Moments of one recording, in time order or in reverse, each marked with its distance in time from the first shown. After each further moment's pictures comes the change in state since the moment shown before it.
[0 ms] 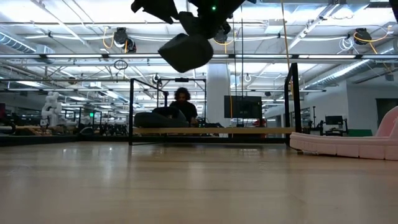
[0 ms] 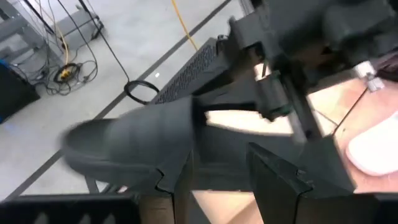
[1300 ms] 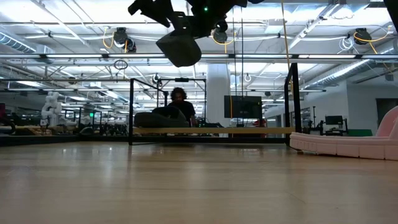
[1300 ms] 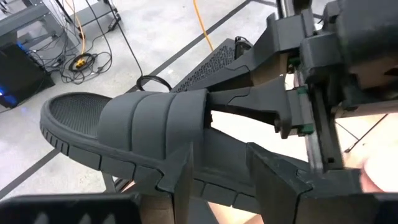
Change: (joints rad) left arm 0.041 0.000 0.000 -0.007 -0.027 -0.049; right arm 0.008 0.049 0.001 0.189 0.125 -0.052
